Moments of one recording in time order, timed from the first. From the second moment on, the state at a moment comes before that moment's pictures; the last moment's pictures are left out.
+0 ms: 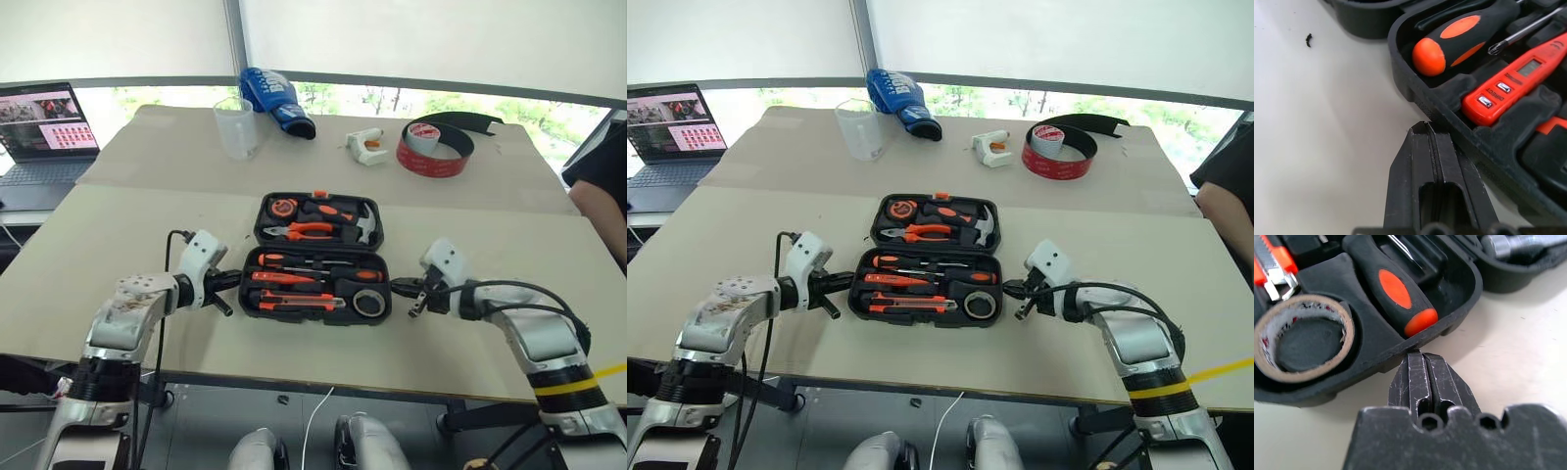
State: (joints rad) left arm -0.35 0.64 0.02 -0.06 -0.28 0.71 -0.88; right arm -0.34 -0.67 0.08 -0.12 0.22 0.54 0.93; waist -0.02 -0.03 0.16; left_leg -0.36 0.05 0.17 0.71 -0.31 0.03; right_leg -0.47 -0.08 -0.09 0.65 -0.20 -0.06
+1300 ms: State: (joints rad) left arm -0.86 0.50 0.06 0.52 -0.34 0.91 -0.73; right arm -0.80 -0.48 0.00 0.29 0.30 1.00 0.60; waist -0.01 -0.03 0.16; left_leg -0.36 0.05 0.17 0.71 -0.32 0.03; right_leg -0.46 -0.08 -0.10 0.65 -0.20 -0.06
